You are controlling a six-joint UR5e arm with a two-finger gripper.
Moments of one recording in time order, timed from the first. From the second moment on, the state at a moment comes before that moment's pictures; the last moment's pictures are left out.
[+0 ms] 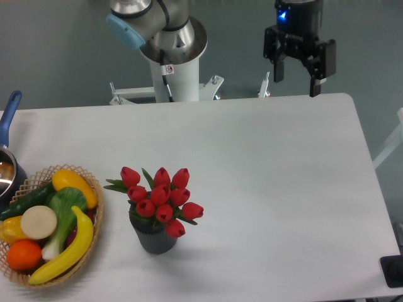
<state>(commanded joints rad) 2.85 -1.49 -1.68 -1.14 1.31 1.73</state>
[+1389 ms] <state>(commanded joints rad) 2.83 -1.50 -1.83 -1.01 1.00 1.35</state>
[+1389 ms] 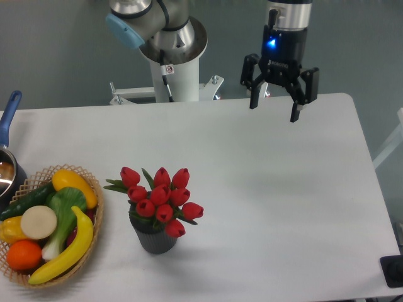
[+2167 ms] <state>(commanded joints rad) 2.75 -1.57 -1.95 -0.87 0.79 1.22</state>
